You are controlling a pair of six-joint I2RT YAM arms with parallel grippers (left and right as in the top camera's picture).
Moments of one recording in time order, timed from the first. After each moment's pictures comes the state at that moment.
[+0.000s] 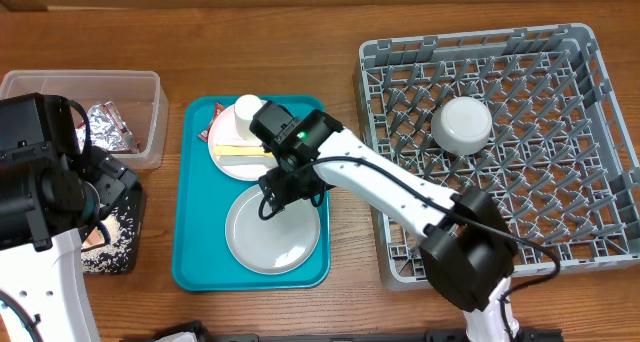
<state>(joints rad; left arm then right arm) 0.24 1.26 1.67 -1.68 -0.26 -0.76 0.84 2.08 1.74 -1.11 -0.15 0.36</state>
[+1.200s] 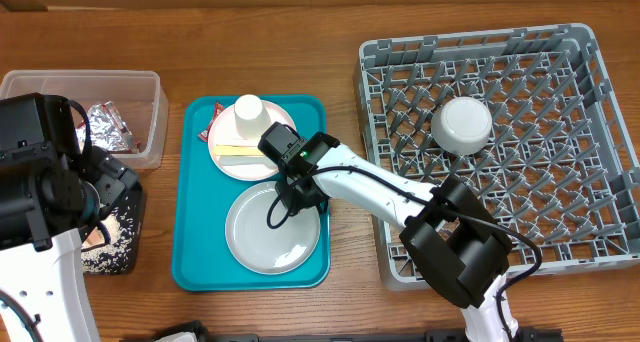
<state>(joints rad) 0.24 1.26 1.67 -1.68 -0.26 -0.76 0.84 2.10 1.54 -0.87 -0.04 0.36</state>
